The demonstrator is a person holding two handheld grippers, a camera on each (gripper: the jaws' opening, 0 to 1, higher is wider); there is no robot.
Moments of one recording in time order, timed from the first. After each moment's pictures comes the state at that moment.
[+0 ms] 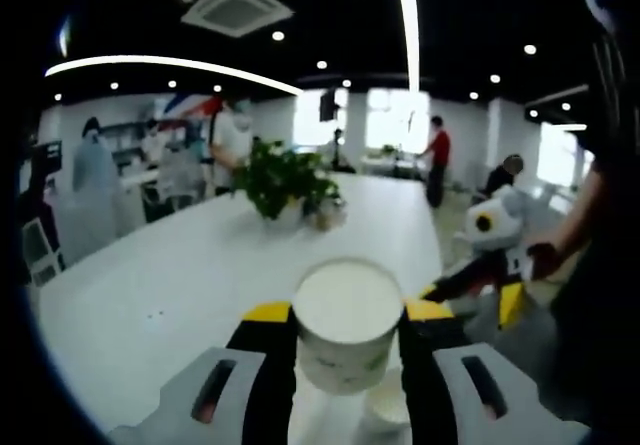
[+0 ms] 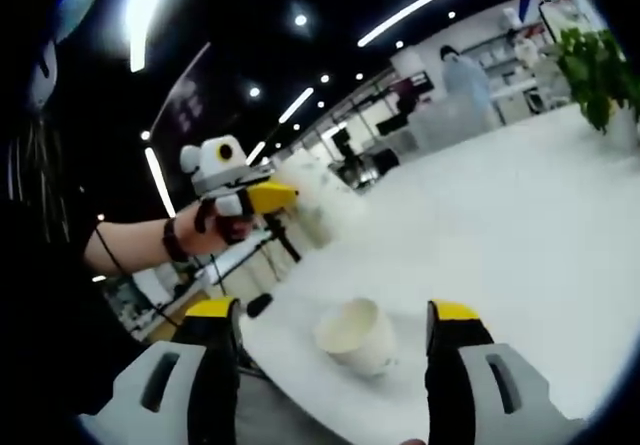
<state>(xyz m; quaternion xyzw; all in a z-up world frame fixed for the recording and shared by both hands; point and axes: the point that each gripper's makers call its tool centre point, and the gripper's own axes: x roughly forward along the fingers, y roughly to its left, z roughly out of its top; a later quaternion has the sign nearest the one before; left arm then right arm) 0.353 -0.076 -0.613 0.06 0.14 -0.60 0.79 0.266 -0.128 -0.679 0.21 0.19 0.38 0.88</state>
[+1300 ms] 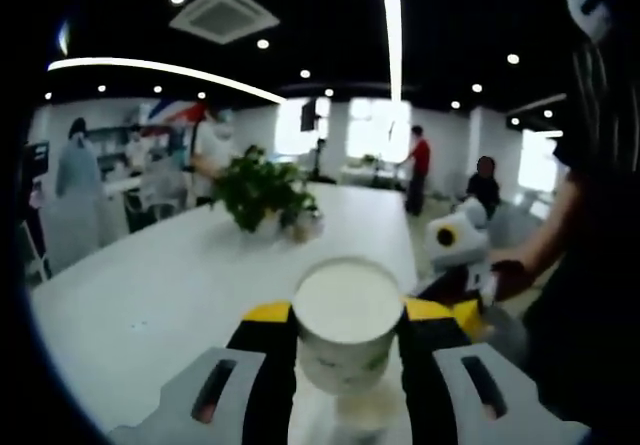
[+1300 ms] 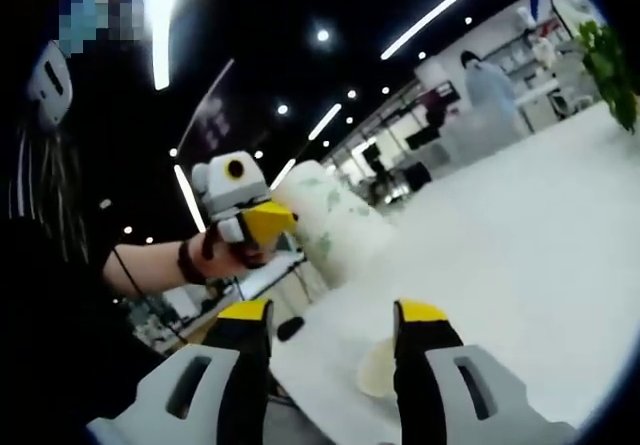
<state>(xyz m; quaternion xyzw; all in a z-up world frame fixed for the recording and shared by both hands) 0.325 -0.081 -0.591 0.04 0.13 -0.63 0.76 0.279 -0.093 -0.645 0.25 0.14 0.43 0.85</state>
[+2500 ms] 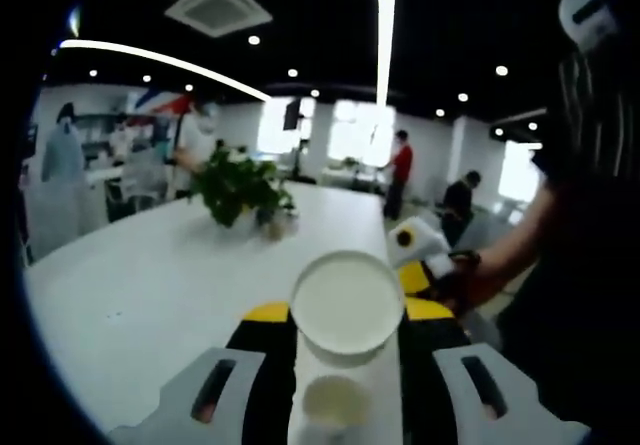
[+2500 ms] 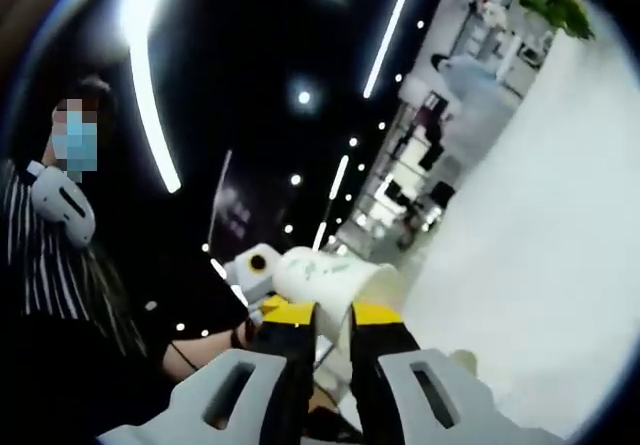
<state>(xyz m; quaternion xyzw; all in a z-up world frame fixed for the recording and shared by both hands) 0.303 -0.080 -0.597 0.01 0.15 -0.67 0.73 0.280 -0.111 -0.612 0.46 0.09 0.44 0.76</state>
